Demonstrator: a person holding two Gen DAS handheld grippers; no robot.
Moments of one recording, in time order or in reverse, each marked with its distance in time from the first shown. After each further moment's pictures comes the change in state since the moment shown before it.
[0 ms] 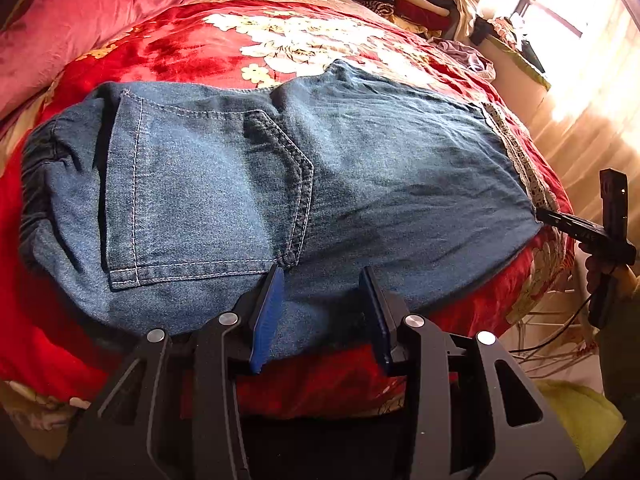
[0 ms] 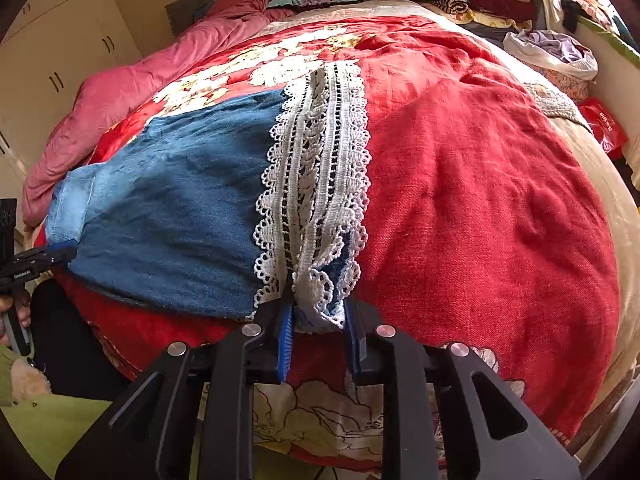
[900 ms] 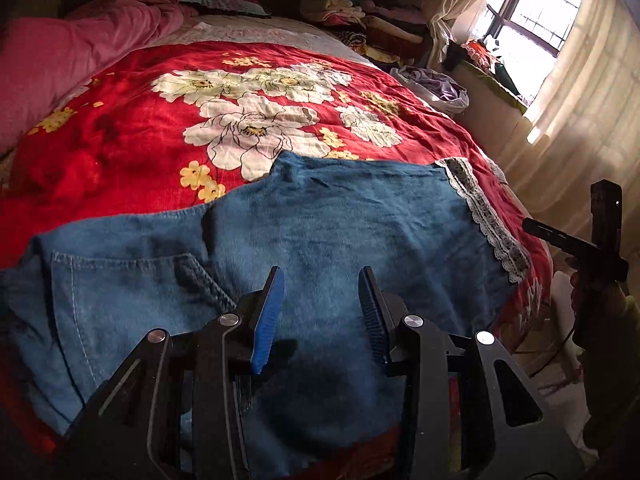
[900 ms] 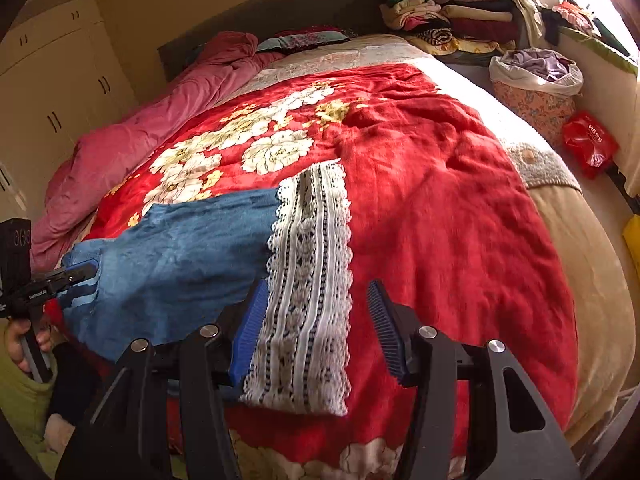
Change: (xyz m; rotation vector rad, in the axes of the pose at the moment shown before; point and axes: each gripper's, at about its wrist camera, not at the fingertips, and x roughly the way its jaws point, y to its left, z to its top) left arm 0.005 -0.030 0.065 0.042 -0.095 -0.072; right arm -0.028 -0.008 0.058 0.054 -0.127 0.004
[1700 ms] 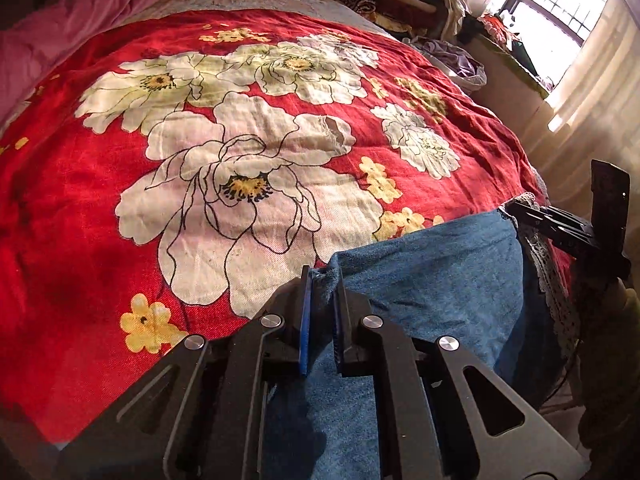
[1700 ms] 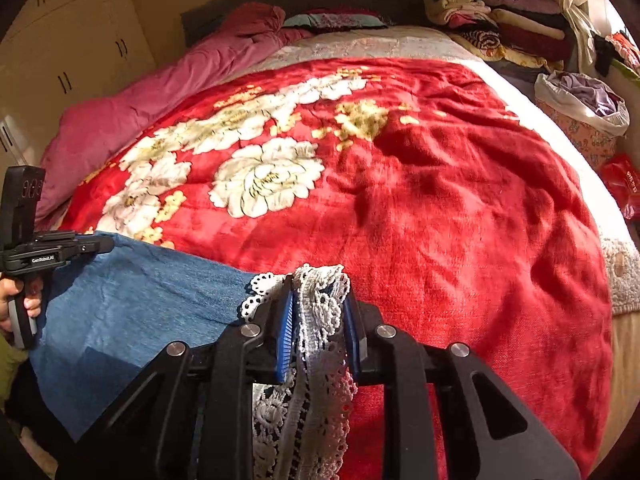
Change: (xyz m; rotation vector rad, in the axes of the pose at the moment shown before) left arm 0.124 0.037 0.102 -0.007 0.135 -0.013; right arm 0.133 -0.005 0.093 -0.133 0.069 0.021
